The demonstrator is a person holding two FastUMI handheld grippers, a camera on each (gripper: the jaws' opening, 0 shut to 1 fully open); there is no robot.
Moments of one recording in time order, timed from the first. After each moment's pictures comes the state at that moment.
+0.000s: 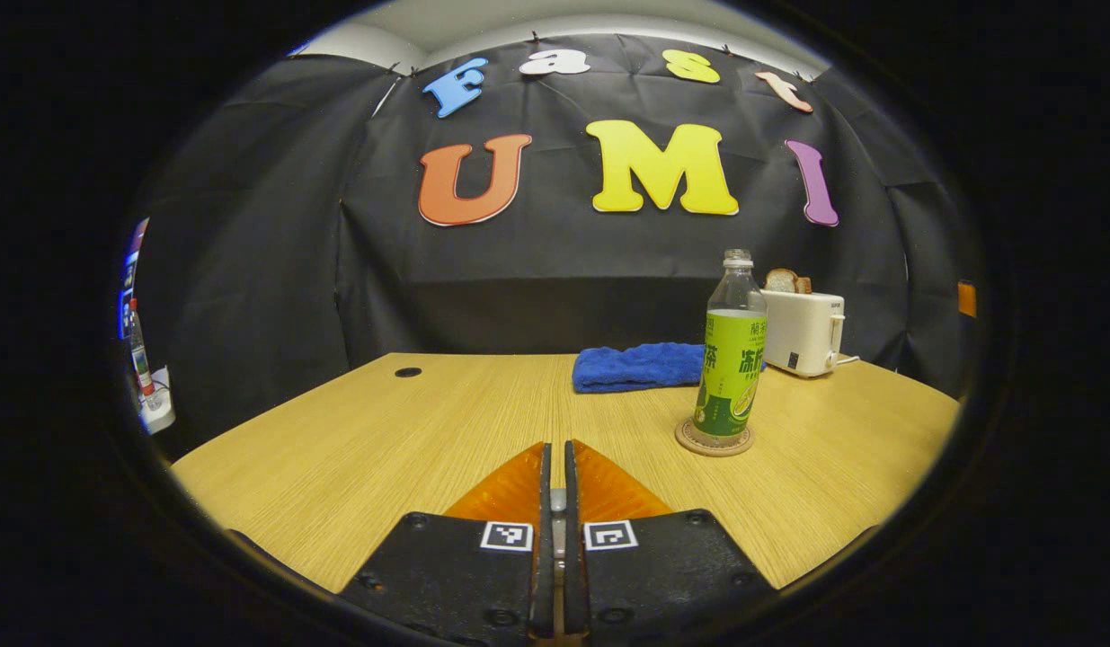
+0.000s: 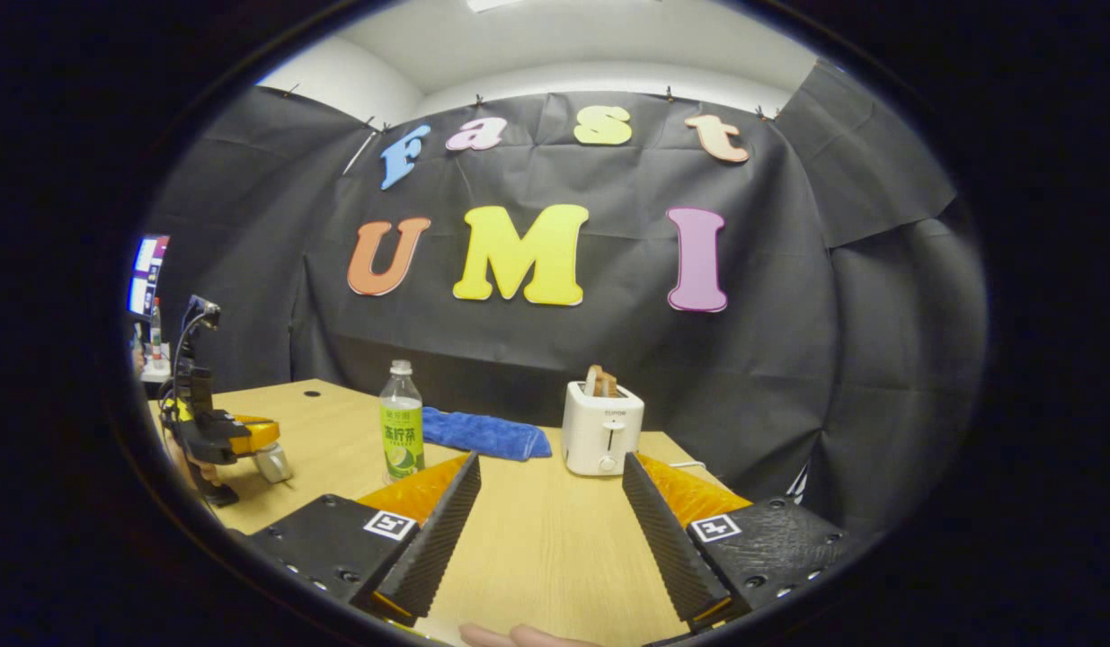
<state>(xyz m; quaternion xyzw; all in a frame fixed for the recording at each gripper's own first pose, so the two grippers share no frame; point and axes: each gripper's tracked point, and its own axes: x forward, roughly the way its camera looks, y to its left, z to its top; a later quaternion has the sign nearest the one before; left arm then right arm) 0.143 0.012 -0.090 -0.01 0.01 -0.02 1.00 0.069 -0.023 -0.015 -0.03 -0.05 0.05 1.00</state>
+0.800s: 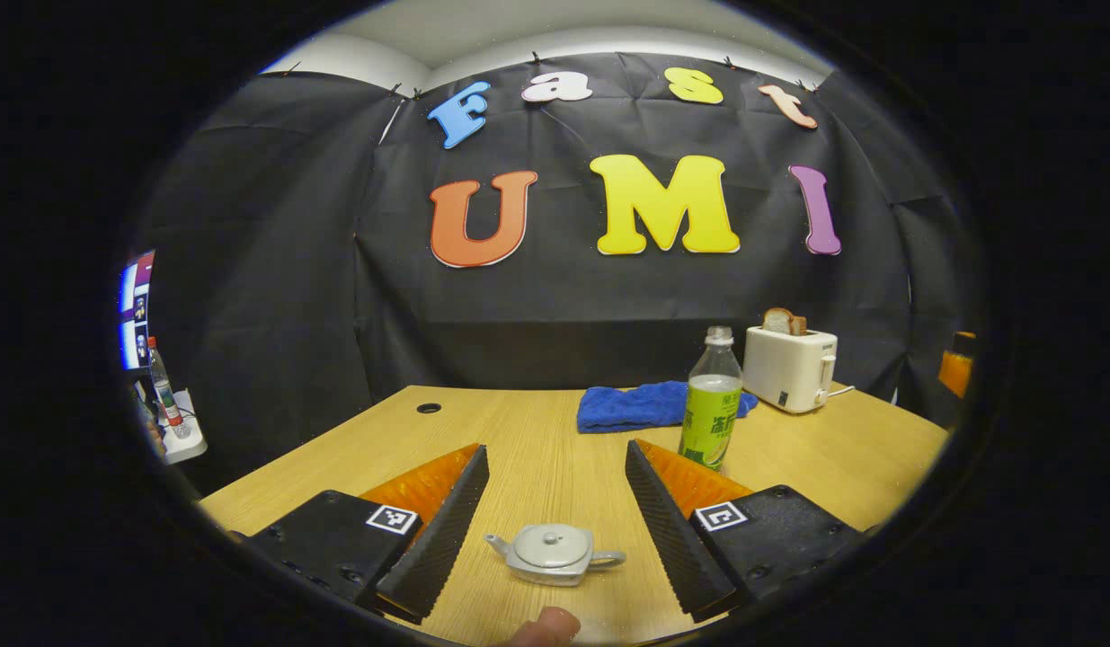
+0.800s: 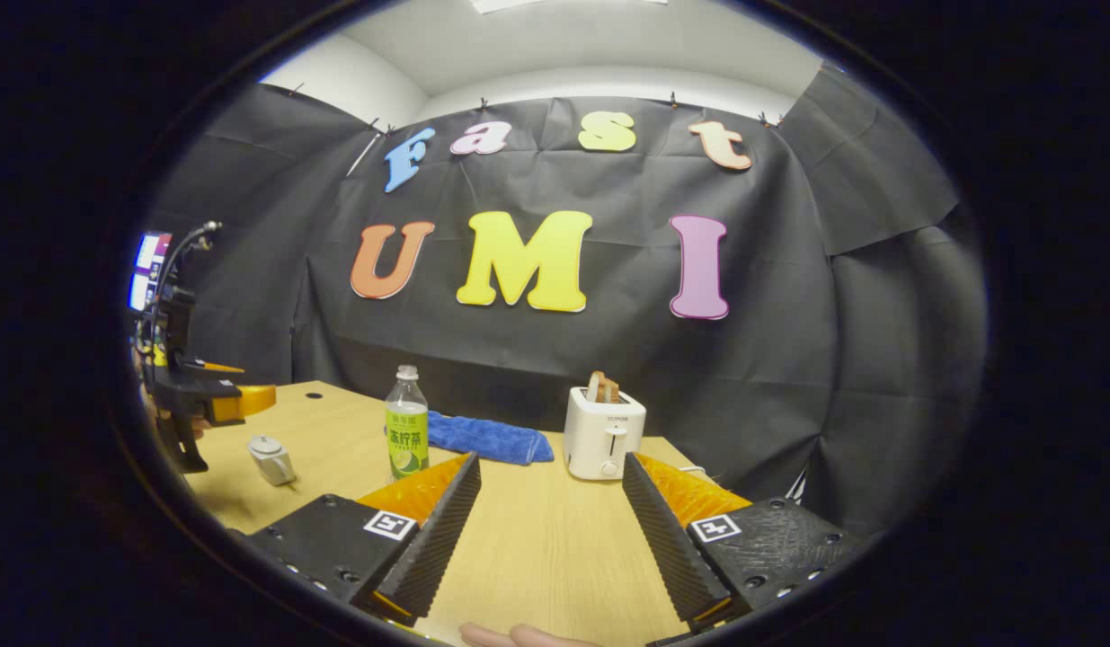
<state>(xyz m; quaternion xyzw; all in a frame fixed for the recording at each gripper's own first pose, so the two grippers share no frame) 0.090 0.001 -0.004 -0.02 -0.01 -0.02 1.00 0.059 -0.016 -0.007 -0.03 -0.05 0.05 1.00</state>
